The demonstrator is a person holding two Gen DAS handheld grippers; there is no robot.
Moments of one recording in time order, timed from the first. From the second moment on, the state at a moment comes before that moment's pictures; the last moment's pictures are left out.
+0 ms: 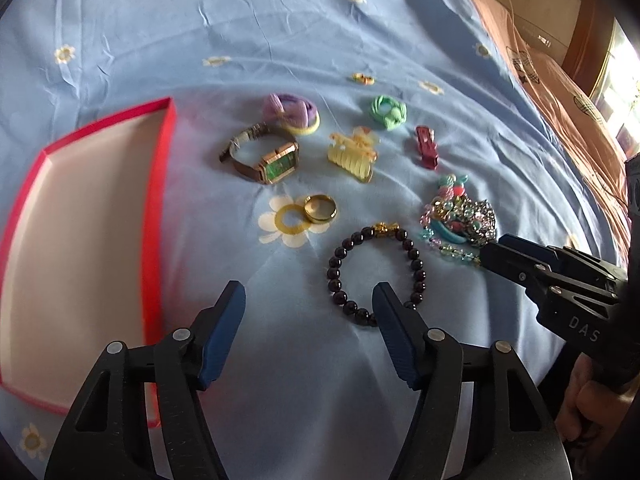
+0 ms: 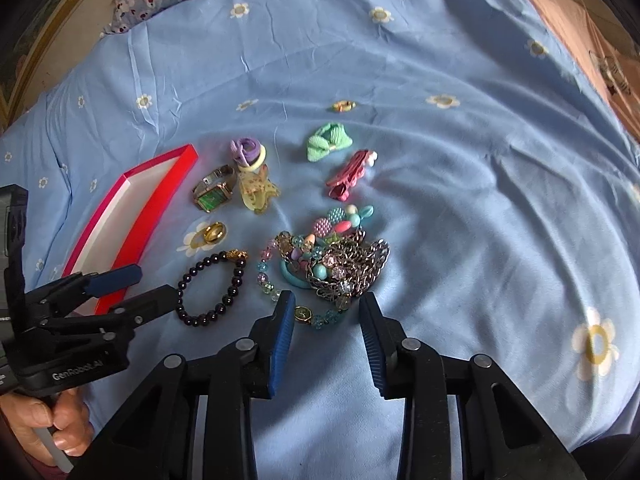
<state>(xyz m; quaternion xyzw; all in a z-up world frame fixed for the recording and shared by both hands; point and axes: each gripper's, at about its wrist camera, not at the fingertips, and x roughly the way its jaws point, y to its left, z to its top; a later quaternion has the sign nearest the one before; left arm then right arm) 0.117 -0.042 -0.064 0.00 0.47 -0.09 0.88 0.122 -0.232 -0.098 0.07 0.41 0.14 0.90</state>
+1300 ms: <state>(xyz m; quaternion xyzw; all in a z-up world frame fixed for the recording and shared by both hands) 0.089 0.010 -0.005 -0.05 0.42 -0.13 0.90 0.110 -0.184 -0.031 0.05 0.35 0.21 0.91</state>
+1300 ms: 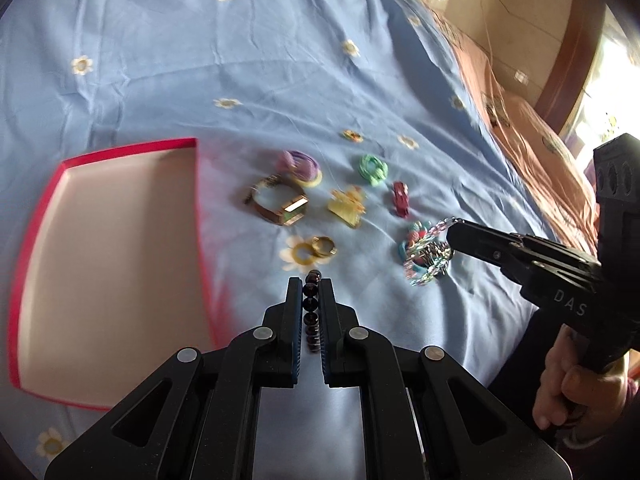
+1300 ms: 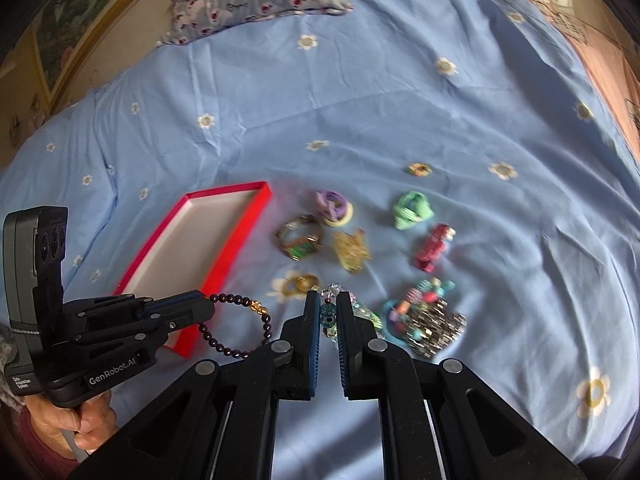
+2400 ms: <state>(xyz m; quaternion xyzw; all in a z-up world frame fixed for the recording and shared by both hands) 0.111 0.209 -0.034 -0.16 0.42 0.03 0.89 0.179 0.041 -0.055 -0.01 0.40 0.39 0.83</state>
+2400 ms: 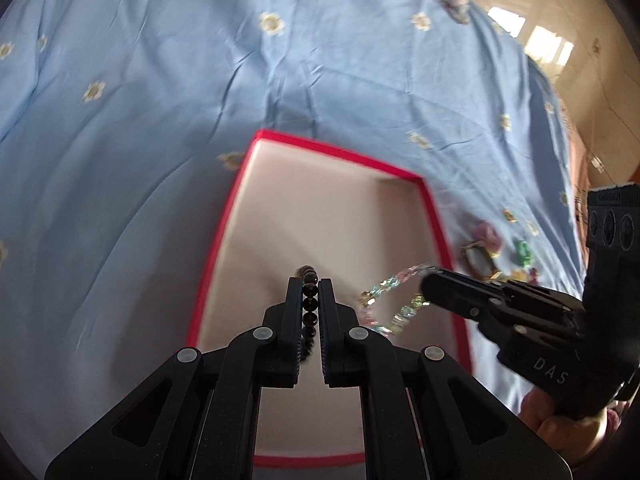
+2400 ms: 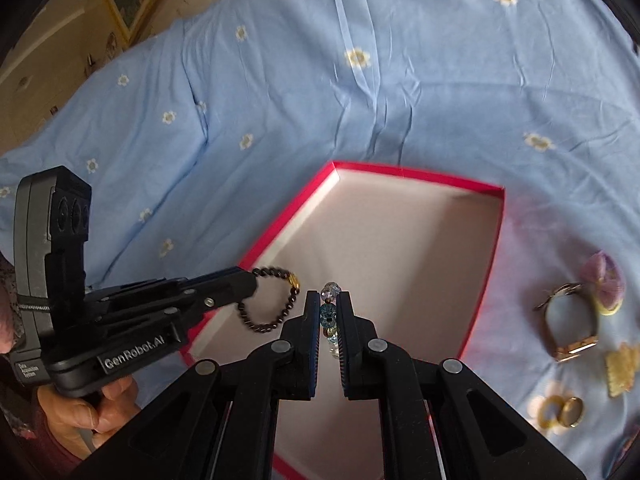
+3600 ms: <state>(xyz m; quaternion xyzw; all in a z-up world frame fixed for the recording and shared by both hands) 0.098 0.211 -0.037 -0.15 0.44 0.07 0.88 0.181 0.018 -0.068 -0.03 0.41 0.35 0.84</state>
